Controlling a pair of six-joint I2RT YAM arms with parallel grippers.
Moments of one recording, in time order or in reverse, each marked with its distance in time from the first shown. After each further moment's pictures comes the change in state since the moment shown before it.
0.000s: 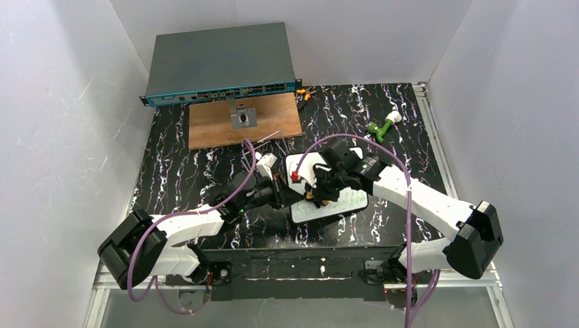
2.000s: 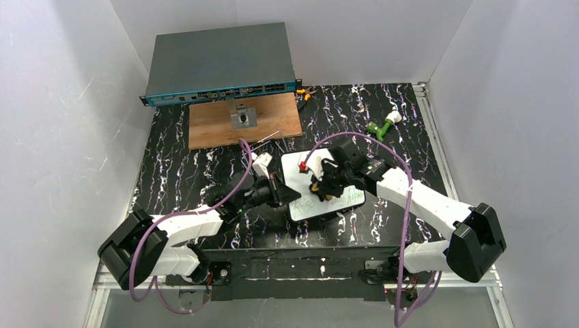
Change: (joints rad) left arm 0.023 0.000 -0.020 0.016 -0.010 -0.051; right arm -0.068 -0.016 -0.107 0.145 0.003 0.072
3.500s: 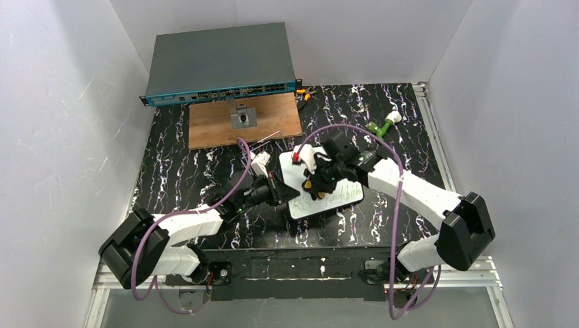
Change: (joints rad) left arm 0.015 0.010 -0.003 0.021 -0.010 -0.019; right arm 0.022 0.078 0.085 -0.021 -0.025 0.079
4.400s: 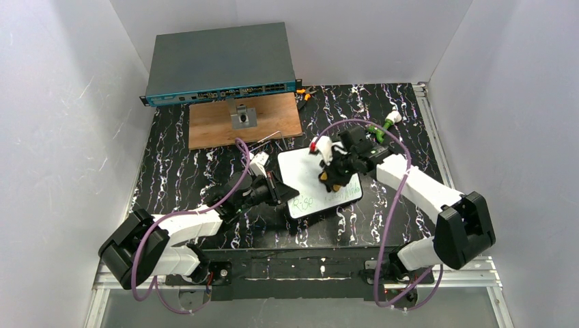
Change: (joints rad) left arm 0.008 -0.002 -0.013 0.015 -0.010 0.002; right arm -0.154 0.005 -0.047 -0.003 -0.014 -0.039
